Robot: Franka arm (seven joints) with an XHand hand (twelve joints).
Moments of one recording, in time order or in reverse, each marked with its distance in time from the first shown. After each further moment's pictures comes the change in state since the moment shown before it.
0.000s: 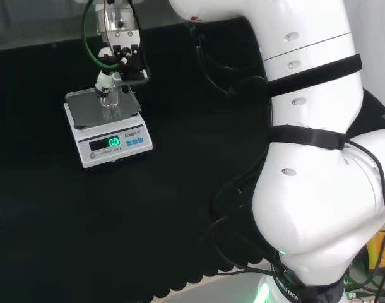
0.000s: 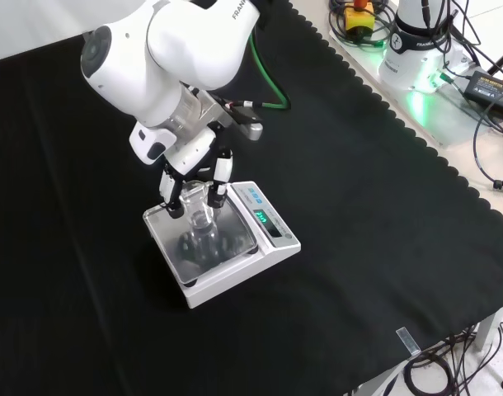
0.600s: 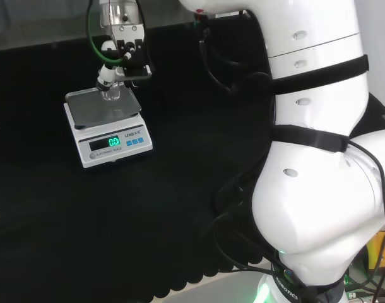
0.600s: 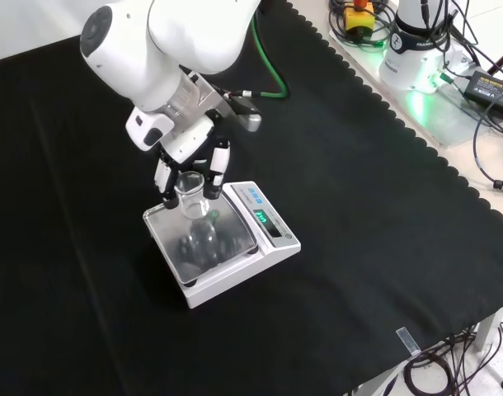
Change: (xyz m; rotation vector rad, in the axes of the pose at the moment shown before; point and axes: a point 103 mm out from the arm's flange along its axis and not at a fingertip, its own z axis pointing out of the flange) arm -0.005 -0.006 -0.016 -0.046 0.015 -0.002
